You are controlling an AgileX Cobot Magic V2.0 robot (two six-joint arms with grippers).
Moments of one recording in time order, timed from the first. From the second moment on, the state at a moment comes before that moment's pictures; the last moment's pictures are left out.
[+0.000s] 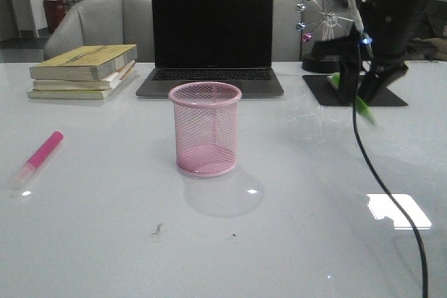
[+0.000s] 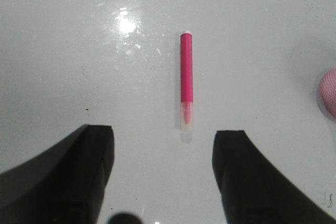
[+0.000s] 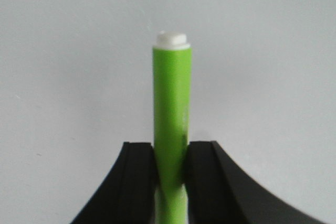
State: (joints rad) left arm -0.02 1.20 -0.97 -0.16 0.72 0.02; right arm 0.16 1.98 -1.59 0.10 0.79 -0.01
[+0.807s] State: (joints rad) left arm -0.02 1.20 -0.97 -0.16 0.72 0.02; right arm 0.53 1.82 -1.36 0.11 0.15 -0.01
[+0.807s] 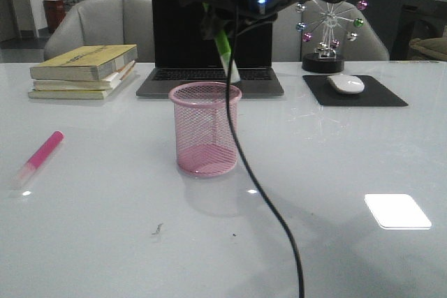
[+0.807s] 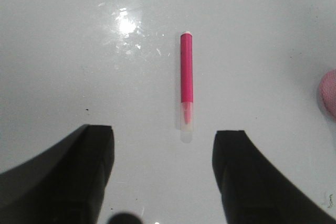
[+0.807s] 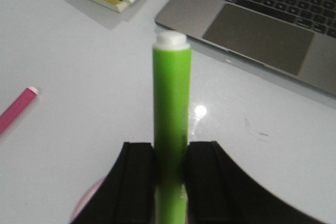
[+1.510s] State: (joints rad) left arm -0.02 1.20 -0.97 -0.16 0.72 0.02; right arm 0.60 1.82 -1.15 0.12 -0.20 -0.01
